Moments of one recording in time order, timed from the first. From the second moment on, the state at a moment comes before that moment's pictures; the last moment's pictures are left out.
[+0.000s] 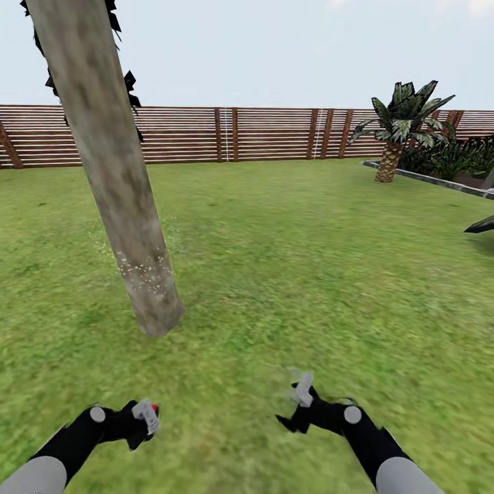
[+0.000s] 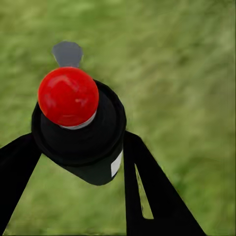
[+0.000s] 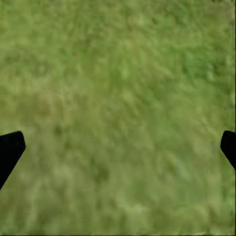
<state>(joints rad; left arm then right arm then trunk) -0.59 0.21 0.09 -0.42 -0.73 -0.07 -0.69 -0.57 0.01 -0.16 -0.48 0.71 -0.30 0.68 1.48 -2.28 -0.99</state>
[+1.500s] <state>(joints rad) -0.37 0.16 0.50 -0.10 -0.30 -0.49 -0.11 -0.41 -0.02 -0.28 -0.04 0.48 -0.68 -0.42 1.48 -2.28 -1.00</state>
